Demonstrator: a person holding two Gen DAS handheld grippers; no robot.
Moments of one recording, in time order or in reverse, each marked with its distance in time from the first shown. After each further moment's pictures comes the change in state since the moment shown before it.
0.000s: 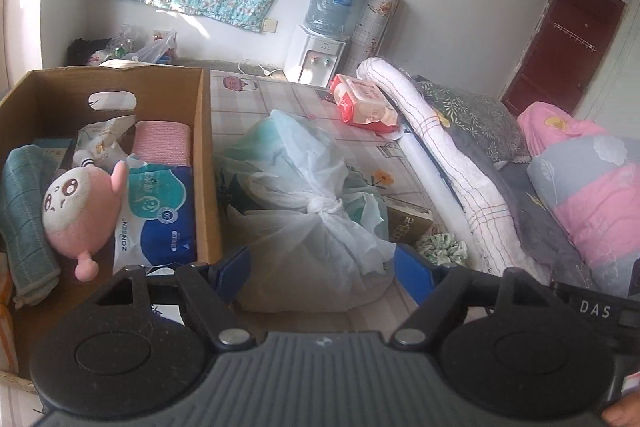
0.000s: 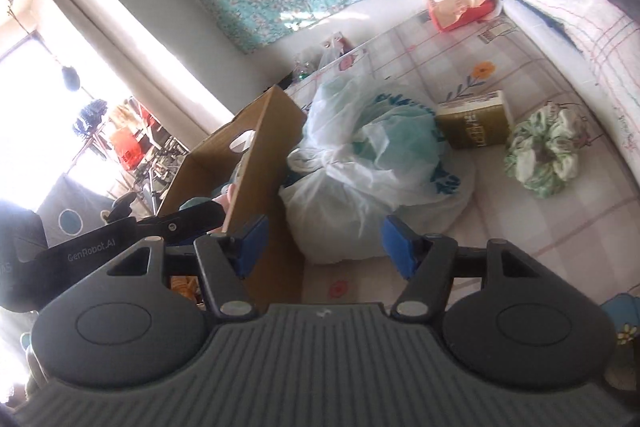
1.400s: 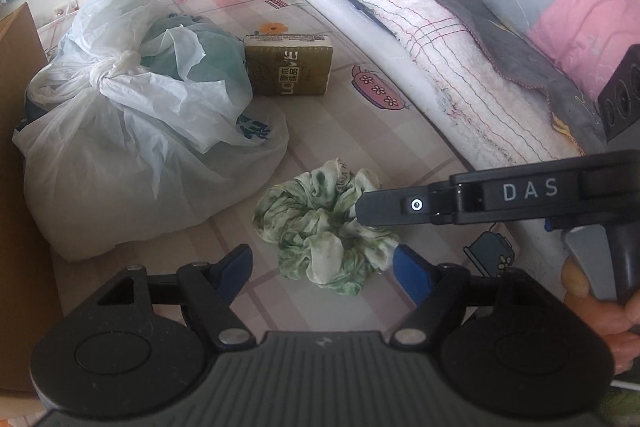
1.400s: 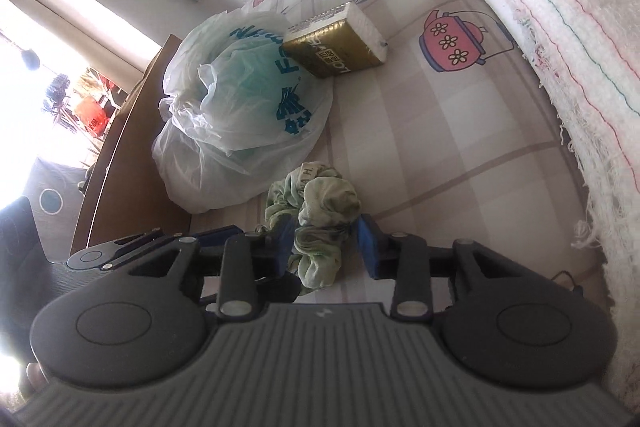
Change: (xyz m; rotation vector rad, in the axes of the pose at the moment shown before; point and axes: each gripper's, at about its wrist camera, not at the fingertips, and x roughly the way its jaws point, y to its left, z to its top) left arm 0.118 -0.093 -0.074 0.283 0.323 -0.046; right arm 0.054 -0.101 -0.010 0.058 0.232 -0.007
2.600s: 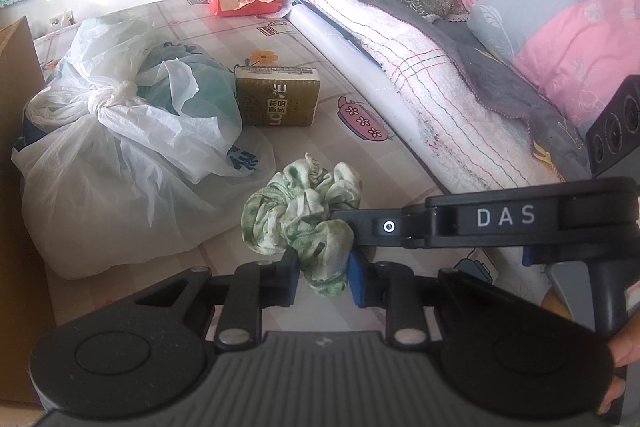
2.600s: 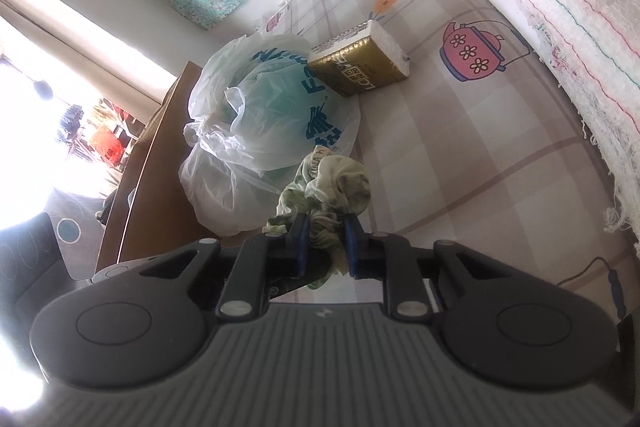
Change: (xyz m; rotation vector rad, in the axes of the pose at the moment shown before) left arm -0.017 0.001 0.007 -0.008 -0.085 -0.046; right arm -0.008 0.015 -0.005 0.056 -0.065 0.064
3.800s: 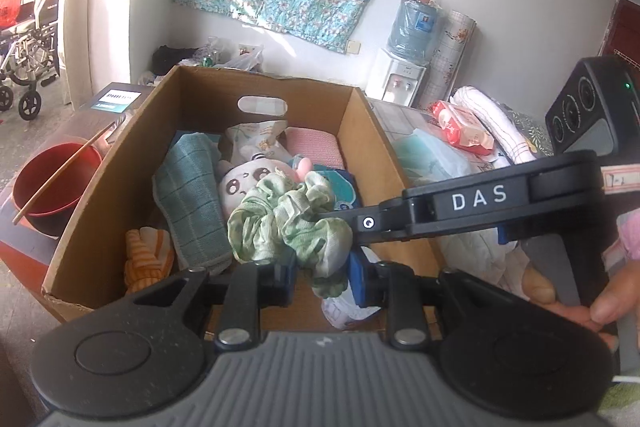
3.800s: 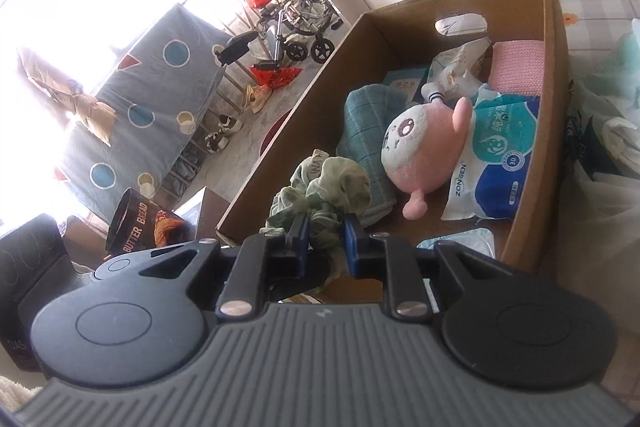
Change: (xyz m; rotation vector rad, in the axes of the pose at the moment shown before) left arm -0.211 0.194 -0.071 -0.393 -0.279 0.318; right arm 0.158 0.308 -0.023 -0.501 0.415 0.300
